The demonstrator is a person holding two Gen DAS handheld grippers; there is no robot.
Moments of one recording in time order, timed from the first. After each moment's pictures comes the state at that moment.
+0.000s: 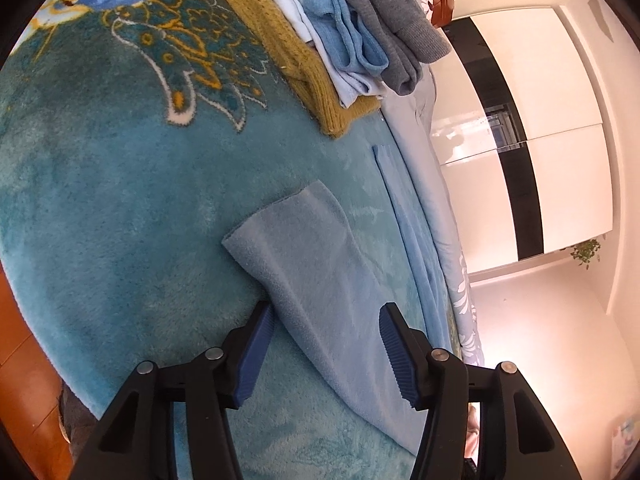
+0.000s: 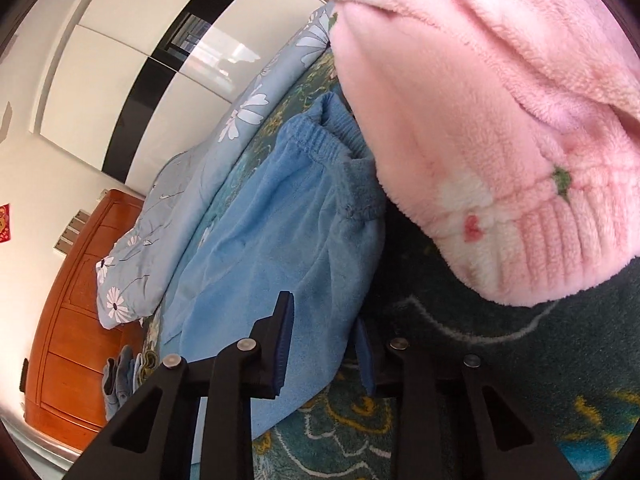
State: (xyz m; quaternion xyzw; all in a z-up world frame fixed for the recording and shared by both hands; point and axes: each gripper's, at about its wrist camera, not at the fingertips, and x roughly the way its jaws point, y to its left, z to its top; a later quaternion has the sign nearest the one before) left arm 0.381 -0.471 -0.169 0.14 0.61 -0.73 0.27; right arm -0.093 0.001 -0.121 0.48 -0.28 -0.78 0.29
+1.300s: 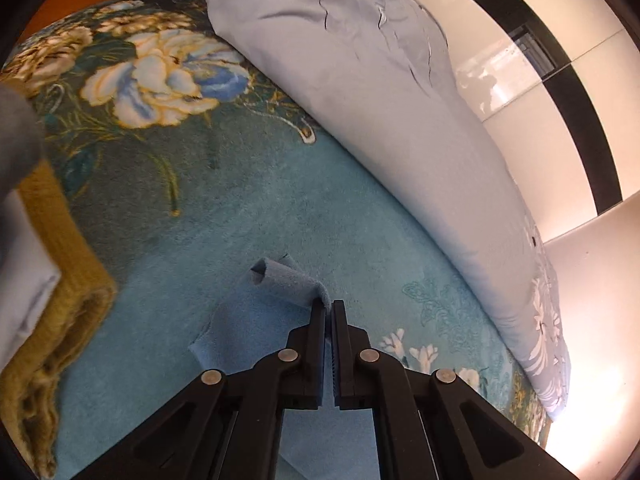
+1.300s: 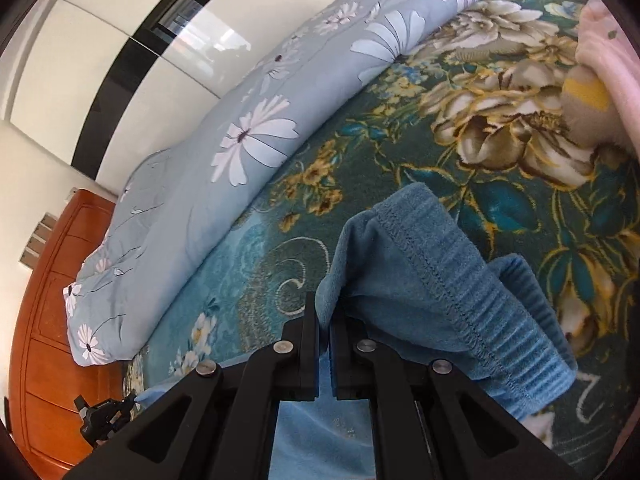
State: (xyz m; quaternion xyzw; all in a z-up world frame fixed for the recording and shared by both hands) left arm 0.025 -0.708 -0.127 0.30 0.49 -0.75 0.32; right arm -0.284 -0.152 -0.076 0.51 -0.22 -0.79 0.25
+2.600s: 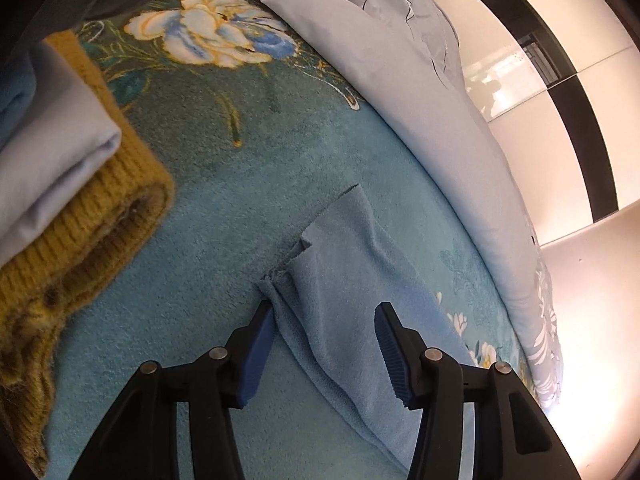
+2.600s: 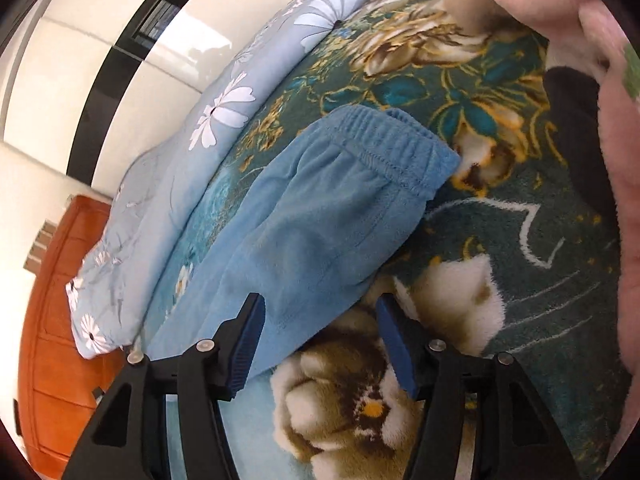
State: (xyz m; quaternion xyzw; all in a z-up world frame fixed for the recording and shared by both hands) left arm 0.089 -0.674 -0.155 0.28 0.52 -0.74 0.32; right arm -0.201 -0.090 -0.110 0.51 -0.28 -0.77 0.25
